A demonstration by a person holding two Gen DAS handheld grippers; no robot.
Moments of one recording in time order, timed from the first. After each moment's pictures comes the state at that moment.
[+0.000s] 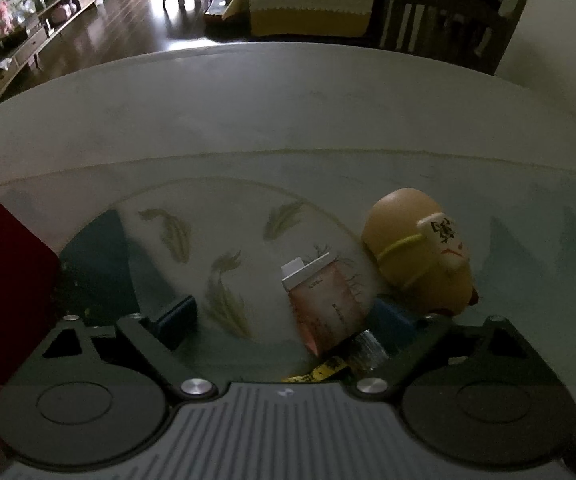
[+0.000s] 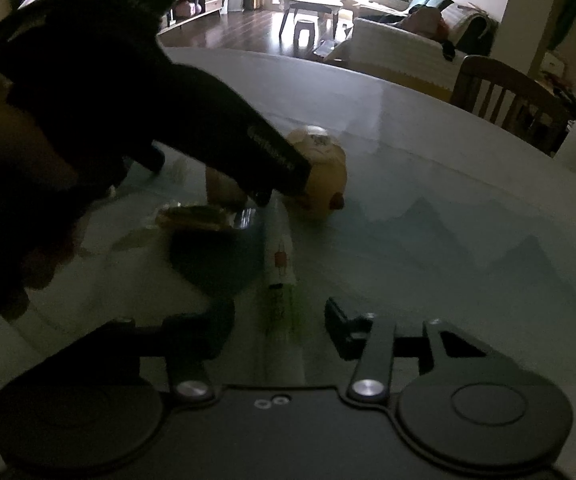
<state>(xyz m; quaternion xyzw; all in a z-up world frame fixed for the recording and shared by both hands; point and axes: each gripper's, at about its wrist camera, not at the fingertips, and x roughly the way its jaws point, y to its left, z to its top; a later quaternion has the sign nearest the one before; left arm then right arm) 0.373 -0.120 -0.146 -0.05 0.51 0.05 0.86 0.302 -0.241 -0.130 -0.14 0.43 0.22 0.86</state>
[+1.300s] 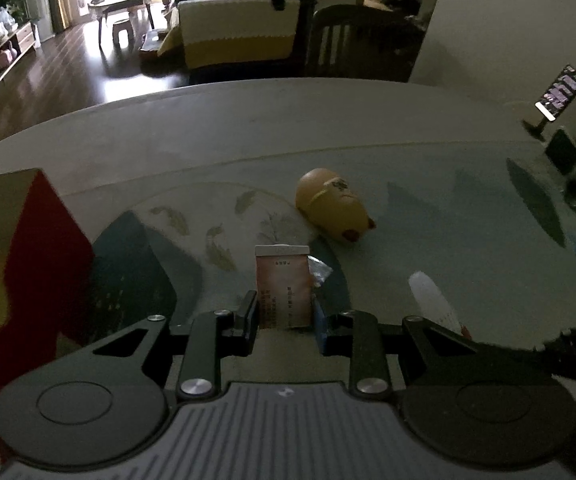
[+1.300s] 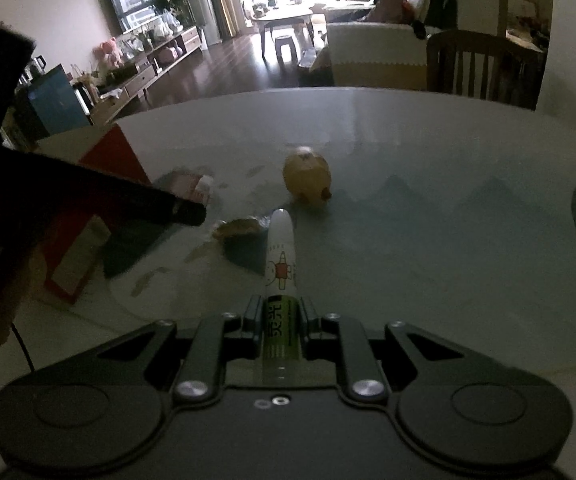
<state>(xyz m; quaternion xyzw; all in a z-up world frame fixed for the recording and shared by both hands) 0.279 -0.110 -0.074 -0.03 0.47 -0.06 0.88 0.241 -0.289 -0.063 -0.01 0.44 0.23 0.87</state>
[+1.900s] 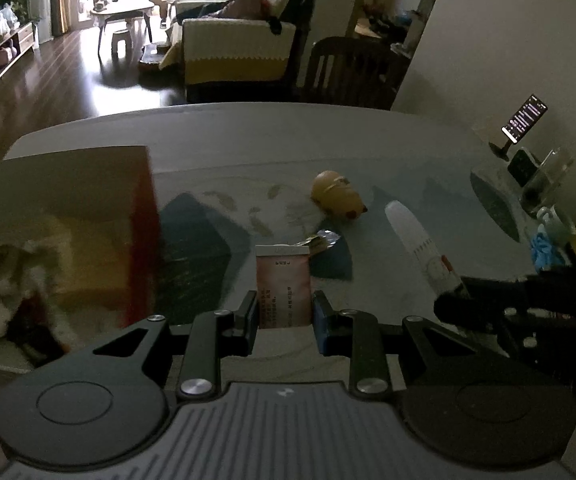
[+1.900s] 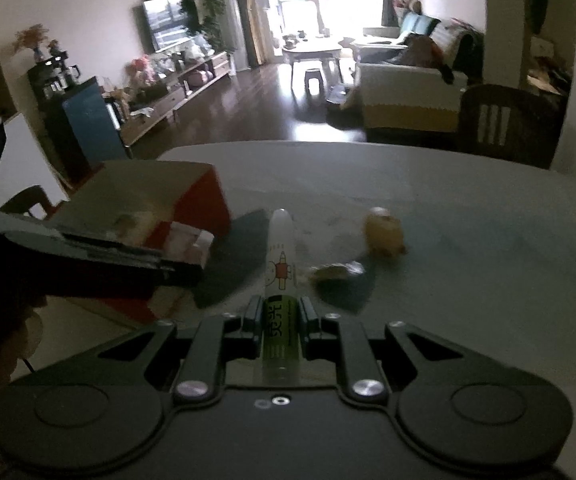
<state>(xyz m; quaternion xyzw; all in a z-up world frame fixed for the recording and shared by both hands) 0.188 -0.041 -0.025 -0.07 0.44 -0.08 0.89 0.189 -0.220 0.005 -0.02 0.39 0.26 0.88</state>
